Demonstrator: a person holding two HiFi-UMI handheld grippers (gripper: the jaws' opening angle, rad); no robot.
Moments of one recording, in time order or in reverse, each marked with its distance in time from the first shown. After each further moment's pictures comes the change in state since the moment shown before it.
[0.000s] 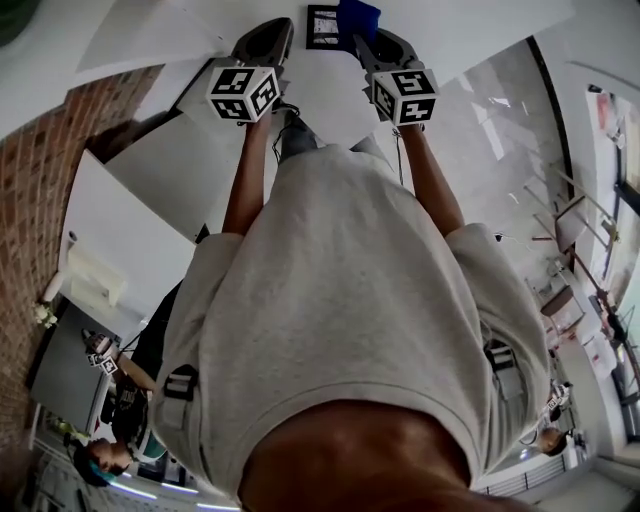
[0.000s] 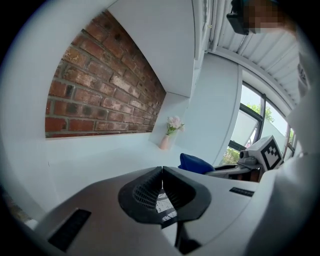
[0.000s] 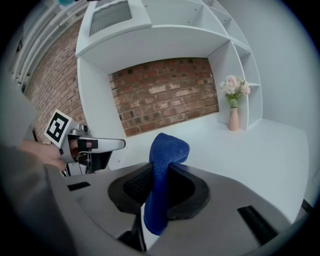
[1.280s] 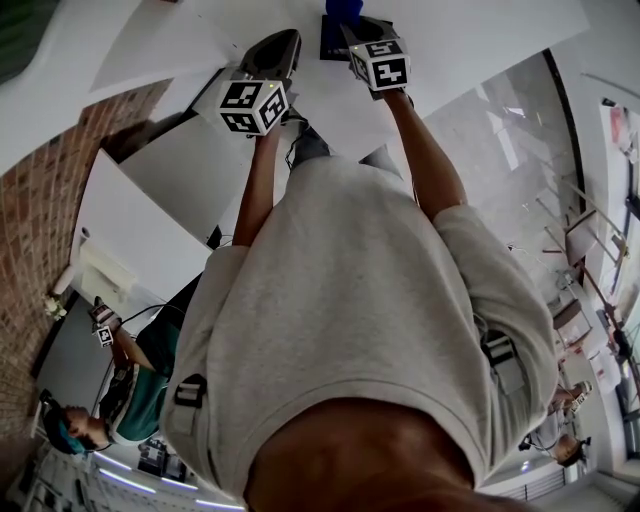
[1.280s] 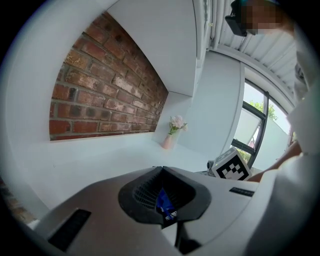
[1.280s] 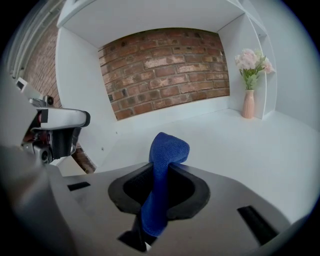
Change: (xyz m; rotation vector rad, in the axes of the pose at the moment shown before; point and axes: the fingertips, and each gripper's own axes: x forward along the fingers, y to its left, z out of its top) left arm -0.004 0.006 0.004 0.003 0.015 0.035; right arm 0.100 -0.014 -0.028 -0.034 0.145 0.003
